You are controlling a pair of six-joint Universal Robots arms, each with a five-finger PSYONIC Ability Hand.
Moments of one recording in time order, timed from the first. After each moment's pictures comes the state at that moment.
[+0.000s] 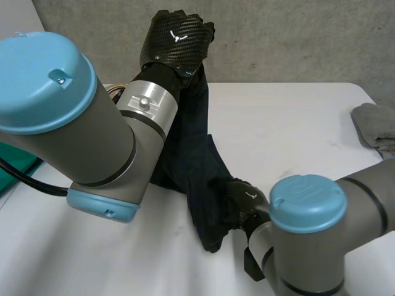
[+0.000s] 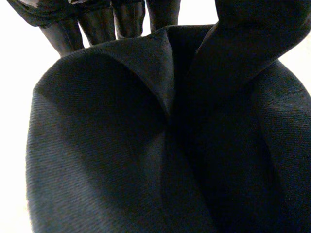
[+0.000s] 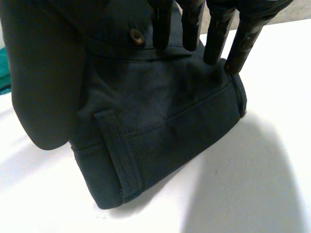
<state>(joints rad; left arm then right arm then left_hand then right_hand) 3.96 -1.95 -1.16 3.40 -1.69 3.55 2.35 -1.12 1.64 -0.07 1.71 3.63 1.12 1.19 1.19 1.20 1.00 0.22 0.24 0.23 0.25 0.07</state>
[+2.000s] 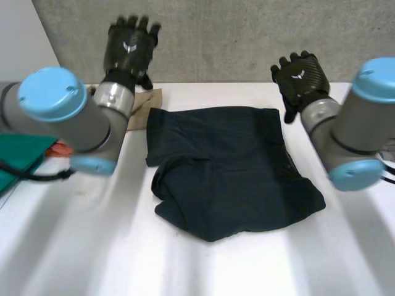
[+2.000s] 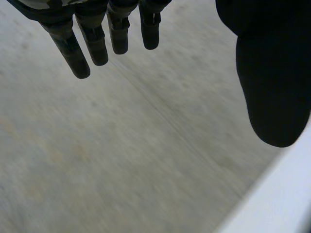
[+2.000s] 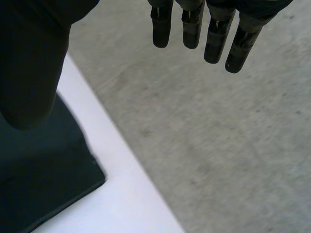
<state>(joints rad) 4.24 -2.17 -1.15 3.65 -1.57 3.56 1.95 -1.02 1.19 -0.21 1.52 2.52 0.20 0.20 0.21 0.21 0.05 0.20 0.22 0.21 0.23 0.06</state>
